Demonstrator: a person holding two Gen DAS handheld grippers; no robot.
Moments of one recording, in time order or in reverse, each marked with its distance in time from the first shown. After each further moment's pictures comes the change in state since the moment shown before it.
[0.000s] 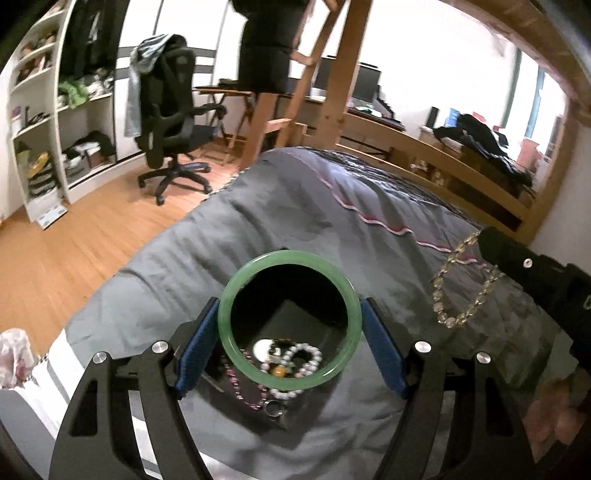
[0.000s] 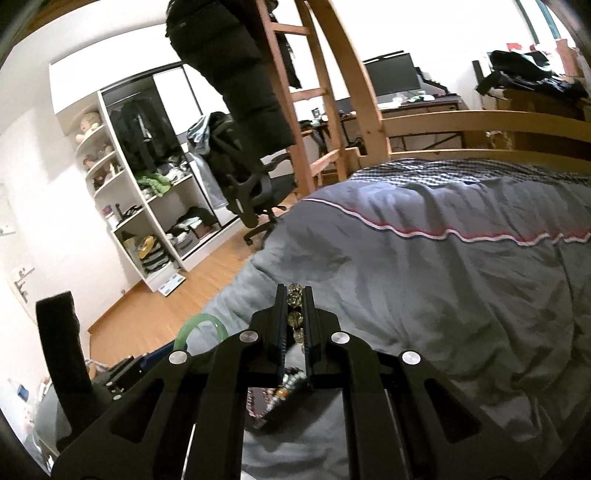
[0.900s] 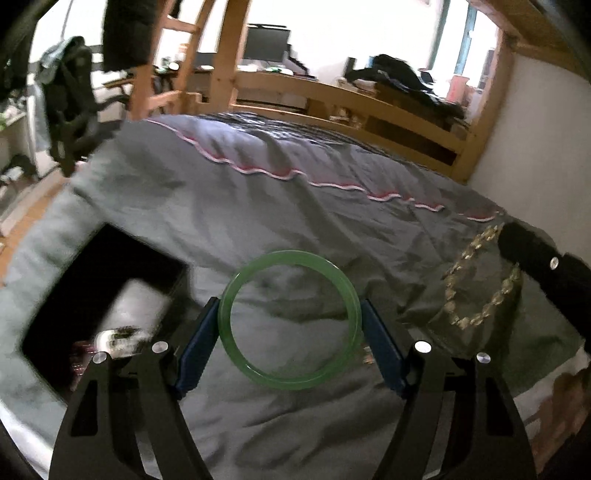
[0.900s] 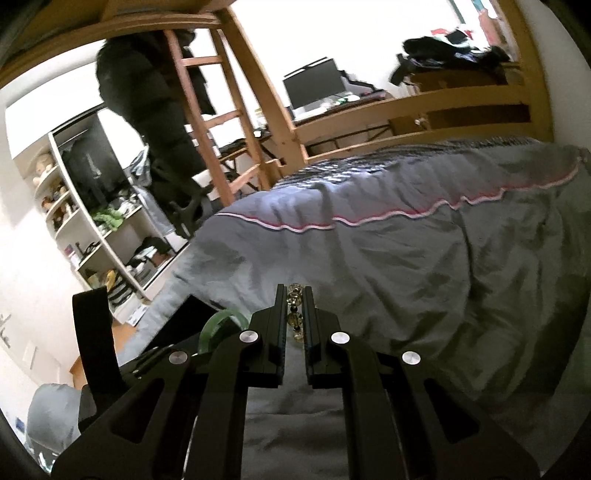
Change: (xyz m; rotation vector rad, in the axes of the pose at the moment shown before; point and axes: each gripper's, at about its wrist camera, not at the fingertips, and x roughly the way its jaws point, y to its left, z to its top) left arm 0.047 -0.127 -0.042 0.220 0.115 -0.218; right arm -0.085 -0.112 -0.028 0.139 -0.058 -0.166
